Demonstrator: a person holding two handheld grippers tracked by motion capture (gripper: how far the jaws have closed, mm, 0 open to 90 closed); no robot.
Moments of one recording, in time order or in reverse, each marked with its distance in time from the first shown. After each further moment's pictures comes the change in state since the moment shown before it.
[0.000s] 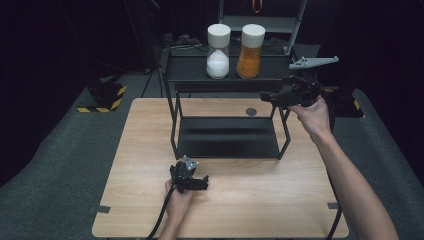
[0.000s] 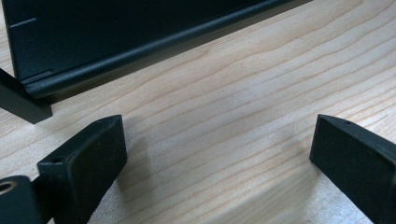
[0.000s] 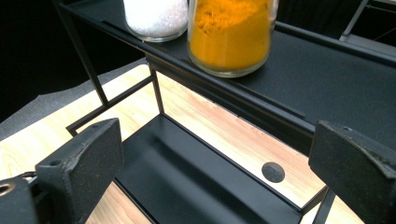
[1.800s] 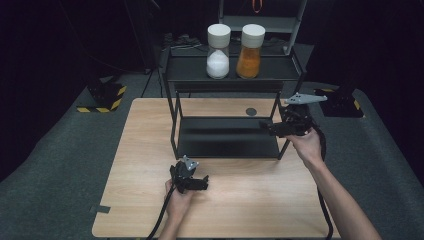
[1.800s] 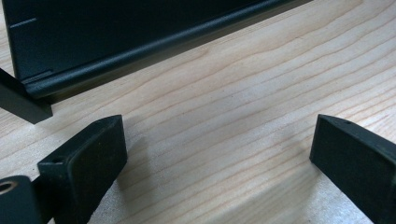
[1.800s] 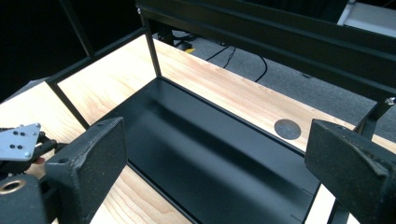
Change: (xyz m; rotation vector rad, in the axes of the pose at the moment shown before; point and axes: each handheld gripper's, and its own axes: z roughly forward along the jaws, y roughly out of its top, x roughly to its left) left arm 0.000 0.000 0.000 0.001 0.000 0.001; right arm 0.008 -0.082 0.024 0.039 -0.010 0.049
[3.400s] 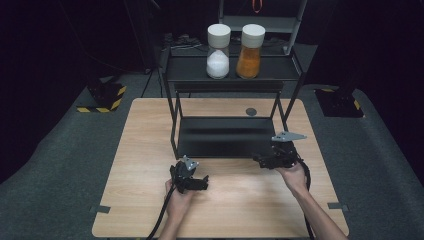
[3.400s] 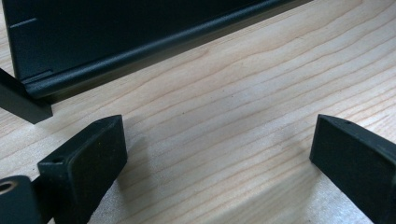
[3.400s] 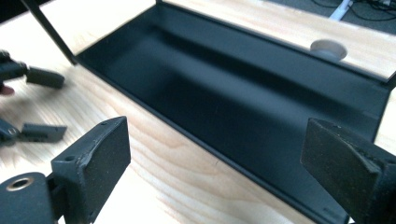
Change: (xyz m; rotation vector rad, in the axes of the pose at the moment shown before) left arm 0.000 0.000 0.000 0.002 0.002 0.008; right arm 0.021 -0.098 0.048 0.095 0.000 0.025
